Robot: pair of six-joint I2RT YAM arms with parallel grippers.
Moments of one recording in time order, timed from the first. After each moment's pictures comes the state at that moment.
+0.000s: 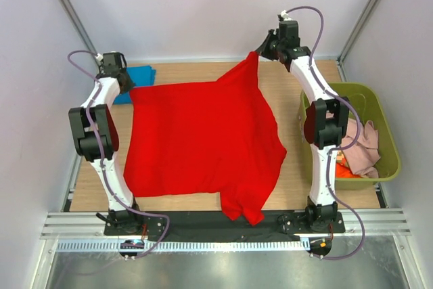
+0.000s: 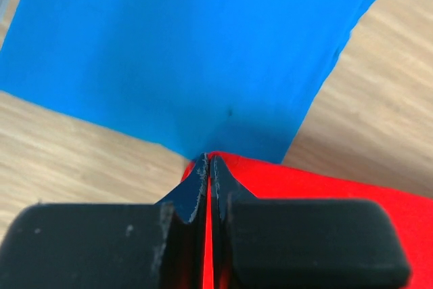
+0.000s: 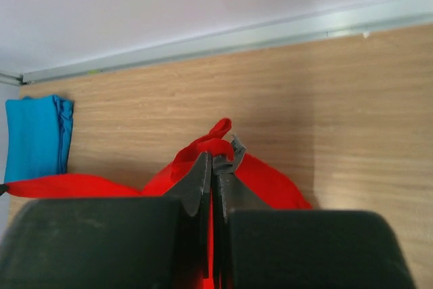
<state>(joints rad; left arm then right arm) 0.14 2.05 1.64 -0.37 -0.11 -0.33 0.17 2.23 2.12 -0.34 -0.17 0.48</state>
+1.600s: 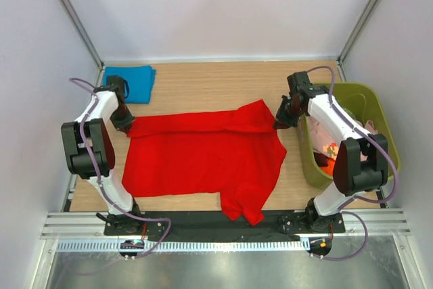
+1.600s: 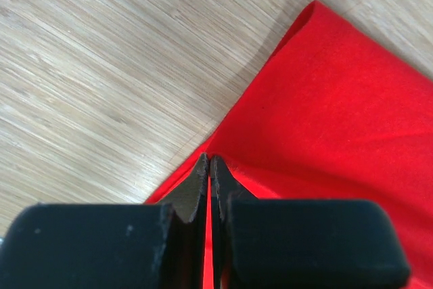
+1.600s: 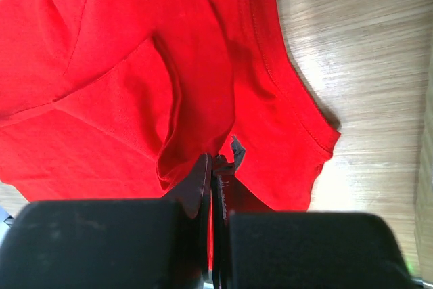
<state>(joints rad) 0.14 1.80 1.33 -0.84 -0.22 -0.43 0.18 1.60 1.26 -0.84 -0.15 0.61</state>
